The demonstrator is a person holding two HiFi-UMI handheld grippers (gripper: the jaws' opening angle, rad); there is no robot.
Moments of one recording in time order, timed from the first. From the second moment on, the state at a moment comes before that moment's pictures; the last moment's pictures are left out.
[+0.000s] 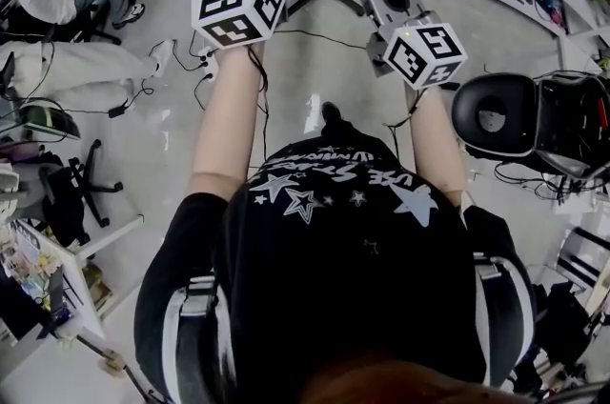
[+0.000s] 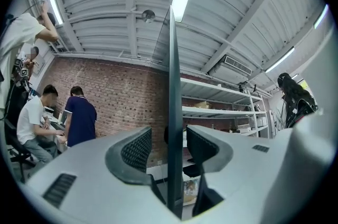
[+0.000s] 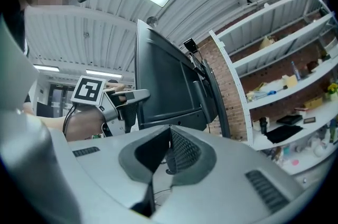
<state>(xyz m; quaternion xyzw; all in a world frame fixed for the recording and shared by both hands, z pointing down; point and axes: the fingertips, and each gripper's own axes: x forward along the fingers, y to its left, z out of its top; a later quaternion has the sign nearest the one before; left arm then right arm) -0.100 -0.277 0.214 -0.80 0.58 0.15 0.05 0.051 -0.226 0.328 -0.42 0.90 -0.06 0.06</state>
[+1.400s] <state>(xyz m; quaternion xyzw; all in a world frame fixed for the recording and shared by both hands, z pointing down) -0.015 -0.044 0.314 -0.85 0.51 0.14 -0.05 0.109 -0.030 0.360 -0.43 0.90 -0.09 0.04</state>
